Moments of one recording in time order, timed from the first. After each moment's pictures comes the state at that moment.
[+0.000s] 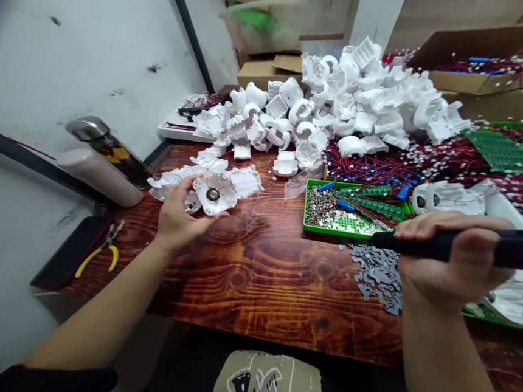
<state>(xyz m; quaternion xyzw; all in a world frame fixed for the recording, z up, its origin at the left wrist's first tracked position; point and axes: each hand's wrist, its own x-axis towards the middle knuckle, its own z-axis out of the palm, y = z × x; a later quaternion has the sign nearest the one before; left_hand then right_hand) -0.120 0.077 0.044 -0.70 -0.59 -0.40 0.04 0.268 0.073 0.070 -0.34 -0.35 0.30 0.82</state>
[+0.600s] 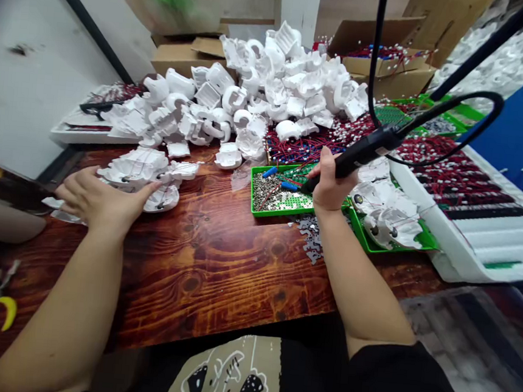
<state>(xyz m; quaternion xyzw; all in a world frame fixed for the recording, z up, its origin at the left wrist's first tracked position) -0.113 0.153 0.041 -0.47 -0.80 -0.35 0.09 0.270 0.158 0.038 -0.41 -0.38 0.15 0.82</state>
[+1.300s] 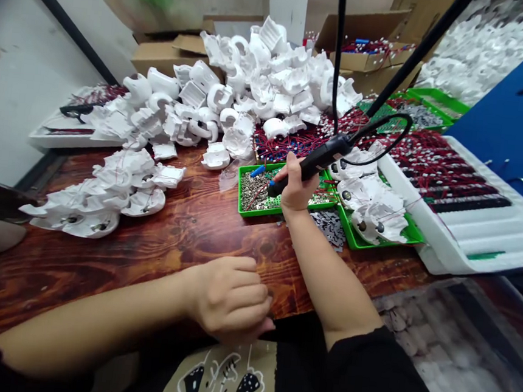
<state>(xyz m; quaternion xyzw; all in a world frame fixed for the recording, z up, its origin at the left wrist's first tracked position) 0.077 0.041 0.060 -0.94 0.08 -0.33 -0.02 0.239 0.162 0.022 -0.35 -0.33 0.27 0.83</state>
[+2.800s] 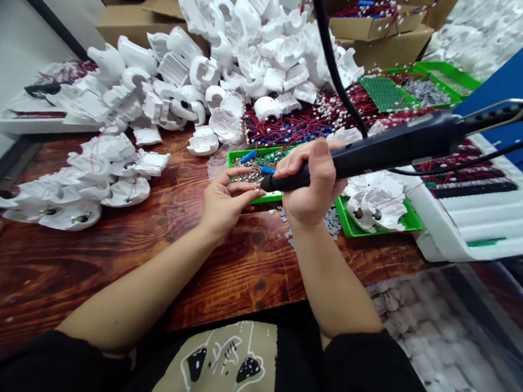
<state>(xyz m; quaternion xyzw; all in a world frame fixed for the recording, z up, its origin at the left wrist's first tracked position) 0.121 0.113 0.016 -0.47 -0.44 -0.50 -0.58 0.249 0.100 0.083 -0.28 -0.37 0.26 0.85</state>
